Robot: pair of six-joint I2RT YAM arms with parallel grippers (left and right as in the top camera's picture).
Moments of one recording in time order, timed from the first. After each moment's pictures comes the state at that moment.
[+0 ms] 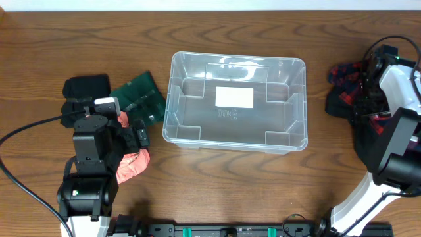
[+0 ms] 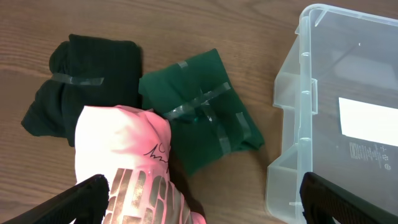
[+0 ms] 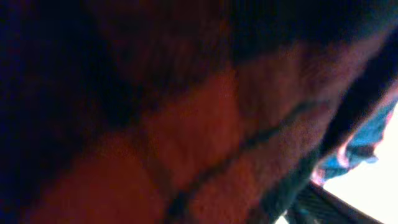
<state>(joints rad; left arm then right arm) -0.01 0.78 0.77 -0.69 -0.04 -0.15 -0.31 2.02 1.50 -1.06 0.50 -0.27</state>
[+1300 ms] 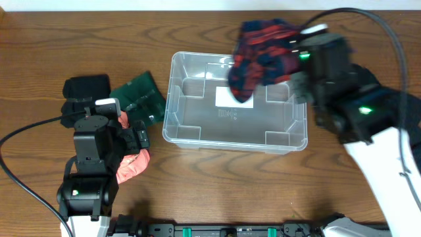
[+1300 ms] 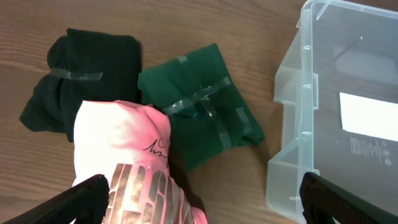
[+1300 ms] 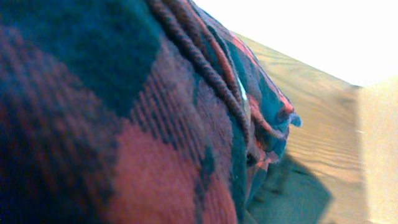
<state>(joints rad) -0.01 0.78 0.77 -0.71 -0.04 -0.15 0.47 1.39 1.60 -1.06 0.44 0.01</state>
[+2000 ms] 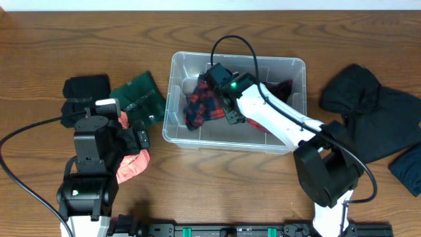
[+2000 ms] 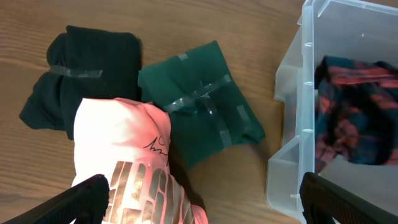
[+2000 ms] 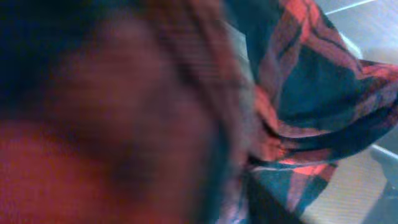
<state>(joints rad) -0.01 0.78 0.77 -0.71 -0.04 -0.15 0.66 2.02 1.54 -1.00 0.37 0.28</state>
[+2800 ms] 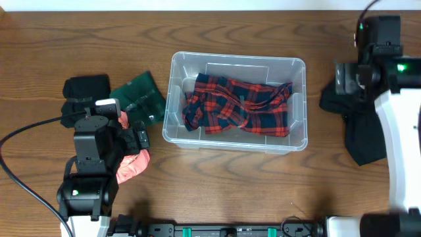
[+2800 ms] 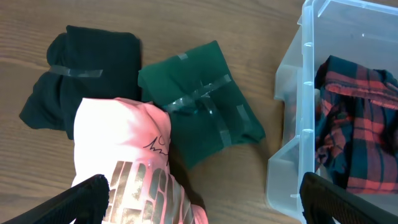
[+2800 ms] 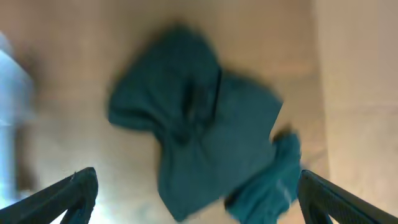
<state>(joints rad) -0.01 0.78 0.77 -0.71 -0.04 -0.15 -0.05 1.56 1.54 -1.14 0.42 -0.07</state>
